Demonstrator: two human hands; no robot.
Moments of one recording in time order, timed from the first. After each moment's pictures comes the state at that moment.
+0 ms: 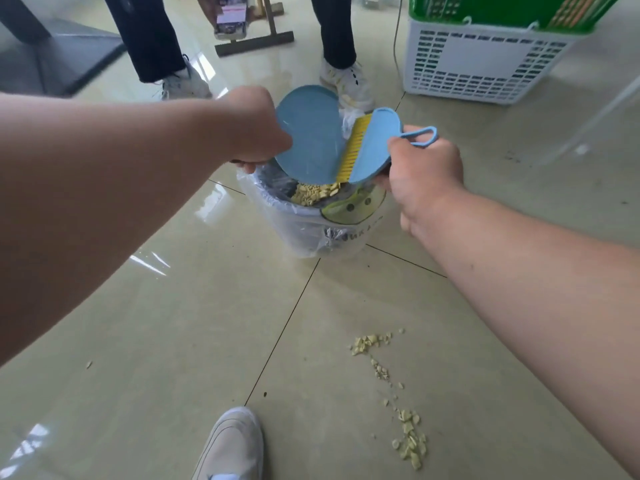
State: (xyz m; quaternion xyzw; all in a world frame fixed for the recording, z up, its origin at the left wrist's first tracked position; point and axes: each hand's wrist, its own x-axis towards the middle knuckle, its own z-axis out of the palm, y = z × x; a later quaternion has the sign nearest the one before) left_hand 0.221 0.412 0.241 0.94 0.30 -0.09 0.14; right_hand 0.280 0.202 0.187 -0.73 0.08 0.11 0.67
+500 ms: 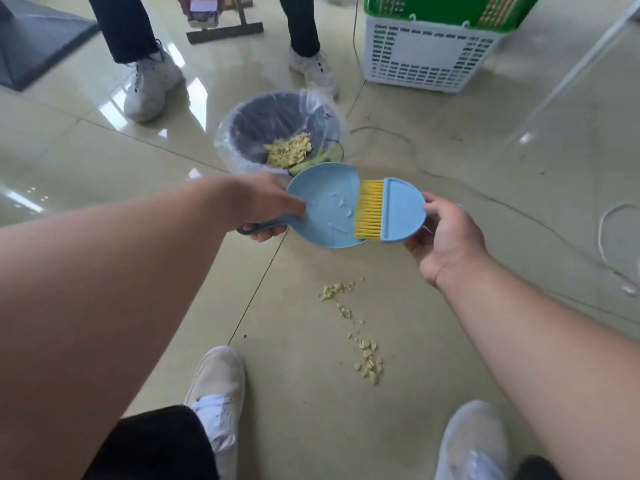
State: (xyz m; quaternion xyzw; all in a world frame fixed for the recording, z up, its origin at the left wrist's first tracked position) left_hand 0.107 0.301 0.210 0.84 0.24 -0.26 0.41; right_hand 0.186 0.036 0.167 -0.60 0.24 0.21 0.74
